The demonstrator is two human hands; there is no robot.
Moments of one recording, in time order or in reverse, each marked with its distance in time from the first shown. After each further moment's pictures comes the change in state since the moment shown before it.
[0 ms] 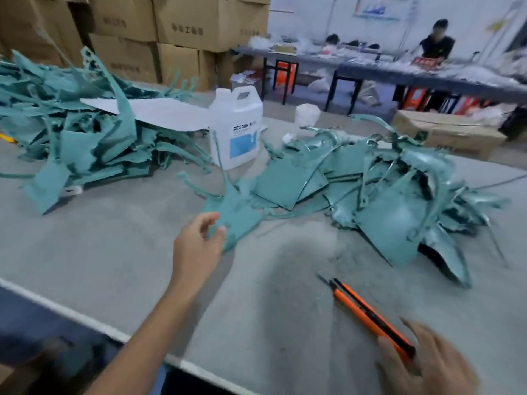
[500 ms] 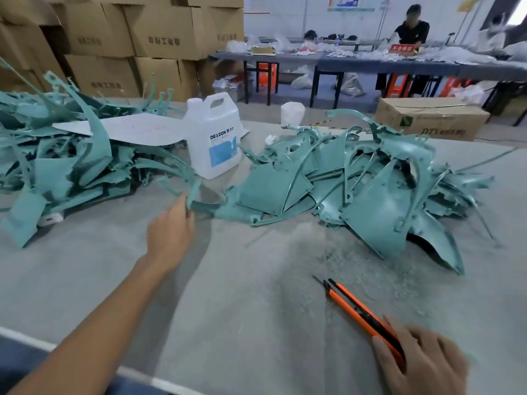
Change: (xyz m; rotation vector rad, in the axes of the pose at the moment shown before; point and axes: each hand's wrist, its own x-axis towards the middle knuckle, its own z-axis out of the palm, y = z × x) left_hand 0.076 0.004 -0.001 0.677 -0.039 0.240; right_hand -0.005 0.018 0.028 -0.075 0.073 0.011
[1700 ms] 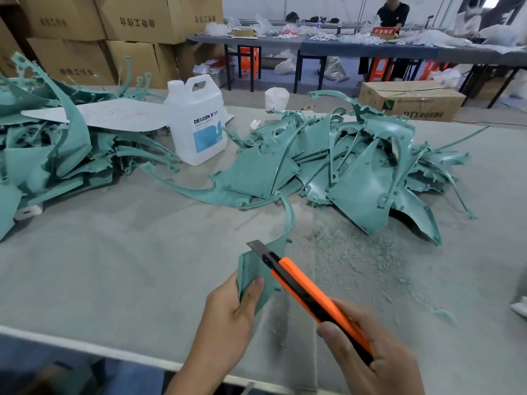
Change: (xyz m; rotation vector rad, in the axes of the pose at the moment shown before) left_hand -0.184 0.085 -0.028 -0.997 -0.372 -0.064; right_hand -0.035 -0.089 -0.075 0.746 -0.211 0.065
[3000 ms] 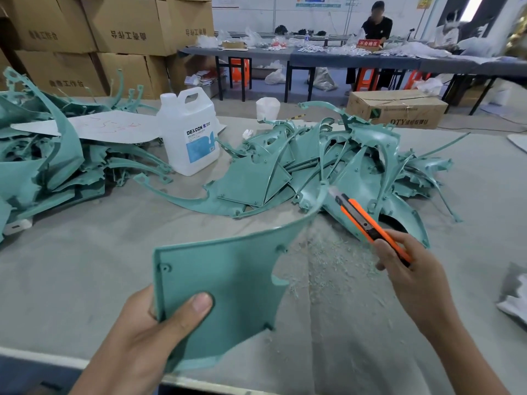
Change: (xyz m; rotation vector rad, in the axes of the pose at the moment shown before) left_hand -0.021 0.056 -0.087 -0.340 -0.167 -0.077; right_hand 0.109 0.055 -0.056 -0.109 0.105 0.020
